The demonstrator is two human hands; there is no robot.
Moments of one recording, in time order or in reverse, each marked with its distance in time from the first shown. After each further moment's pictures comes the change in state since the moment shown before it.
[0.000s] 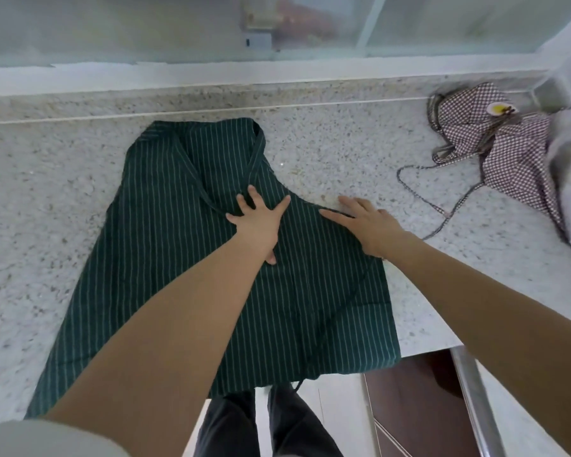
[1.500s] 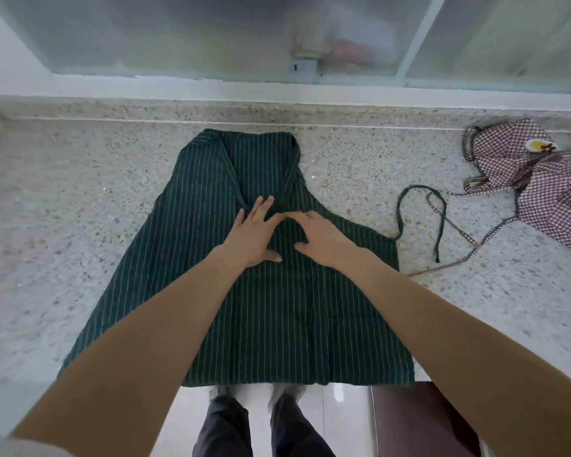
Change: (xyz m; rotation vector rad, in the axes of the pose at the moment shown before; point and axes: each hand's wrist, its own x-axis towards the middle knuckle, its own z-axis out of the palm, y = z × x) left_hand -0.034 -0.057 0.031 -0.030 0.361 0.171; right_hand 0.013 -0.099 -0.042 0.631 0.141 -0.231
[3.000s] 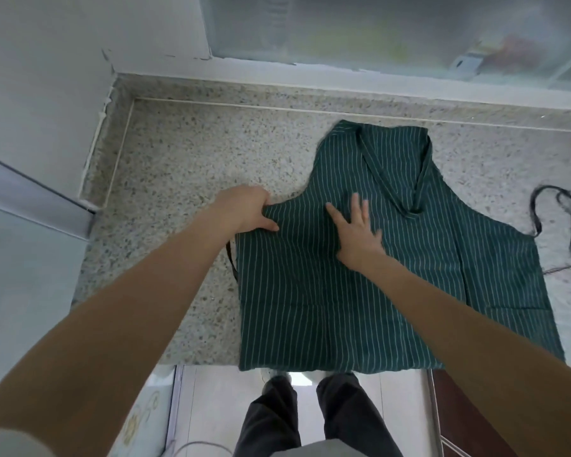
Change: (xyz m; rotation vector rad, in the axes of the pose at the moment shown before) left_hand -0.111 -0.299 -0.056 -0.081 -0.064 -0.102; right_hand 0.095 -0.221 0.122 -0.187 -0.041 0.409
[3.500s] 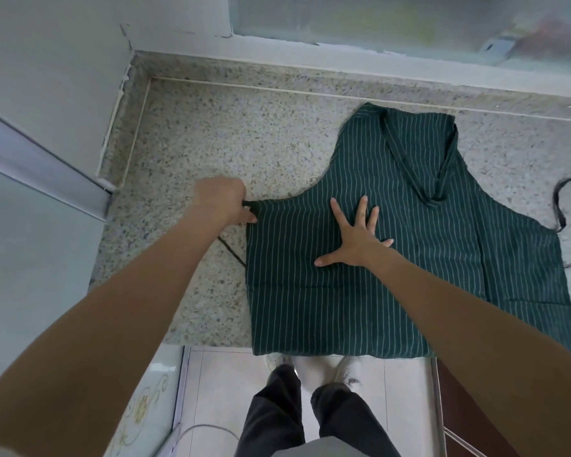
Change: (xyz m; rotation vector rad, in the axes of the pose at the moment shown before) left_hand -0.024 -0.050 0.014 0.111 0.043 -0.212; right_hand -0.004 -0.024 0.021 0.025 -0.200 0.033
